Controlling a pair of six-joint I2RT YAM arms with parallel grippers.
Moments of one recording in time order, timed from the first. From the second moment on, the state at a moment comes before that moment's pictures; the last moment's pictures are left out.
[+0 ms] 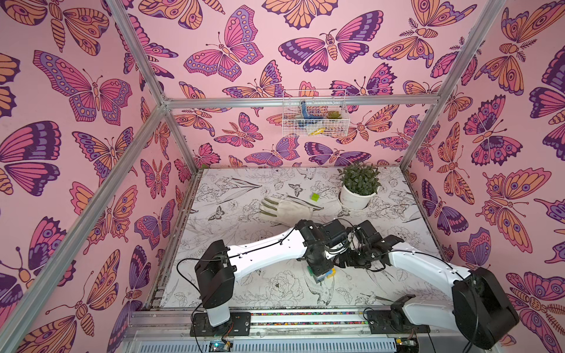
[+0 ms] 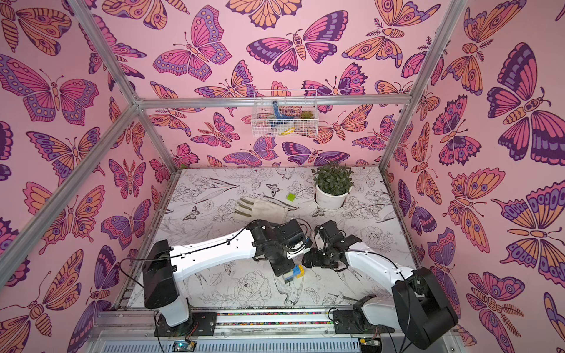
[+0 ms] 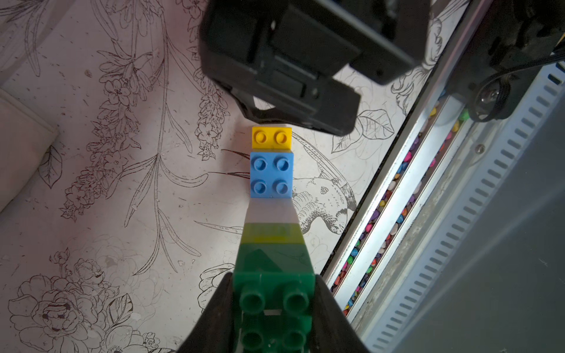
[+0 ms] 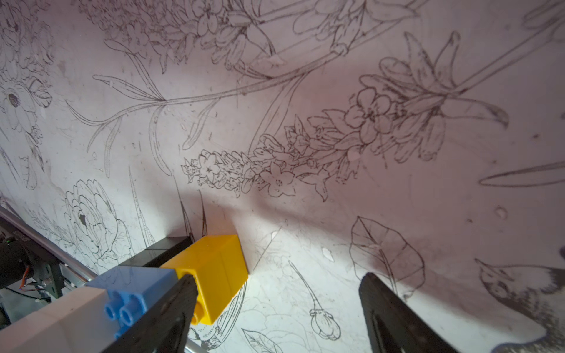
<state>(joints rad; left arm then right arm) -1.12 1.76 1.51 -1.08 0.07 0.01 0.49 1.26 0.61 -0.57 -0.31 0.45</state>
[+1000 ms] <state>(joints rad) -1.12 1.76 1.51 -1.11 0.05 0.04 0.46 1.14 0.61 -0.57 -0.30 0.47</state>
